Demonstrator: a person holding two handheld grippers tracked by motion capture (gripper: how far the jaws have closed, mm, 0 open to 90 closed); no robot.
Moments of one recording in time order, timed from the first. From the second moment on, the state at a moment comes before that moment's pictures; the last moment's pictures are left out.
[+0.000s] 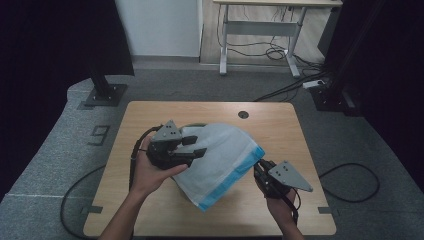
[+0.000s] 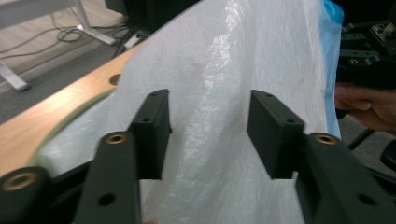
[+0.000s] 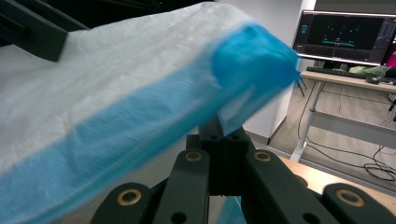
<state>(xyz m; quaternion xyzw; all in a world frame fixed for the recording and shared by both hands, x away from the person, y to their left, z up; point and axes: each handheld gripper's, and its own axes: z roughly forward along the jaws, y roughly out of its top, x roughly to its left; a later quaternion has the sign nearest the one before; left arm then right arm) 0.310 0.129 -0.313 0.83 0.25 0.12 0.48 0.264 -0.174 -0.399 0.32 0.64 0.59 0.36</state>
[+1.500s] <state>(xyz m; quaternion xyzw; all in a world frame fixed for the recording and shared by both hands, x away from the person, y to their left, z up) 0.328 0.150 -0.329 0.79 0.28 0.06 0.54 0.244 -0.185 -0.421 0.34 0.62 0.63 0.30</state>
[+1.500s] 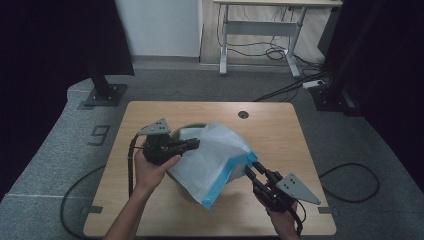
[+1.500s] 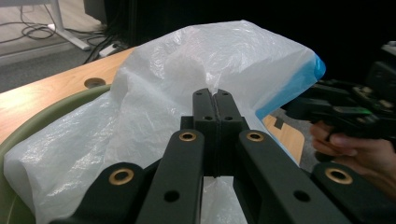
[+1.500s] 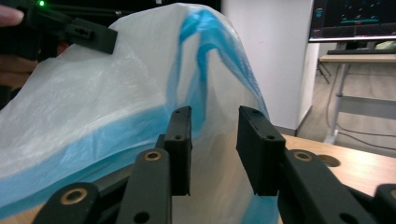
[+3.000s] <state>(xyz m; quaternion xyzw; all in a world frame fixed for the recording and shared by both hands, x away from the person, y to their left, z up) 0.337 0.220 -0.312 0.72 0.32 0.12 0.60 0.290 -0.178 -0.395 0.34 0.64 0.60 0.35</state>
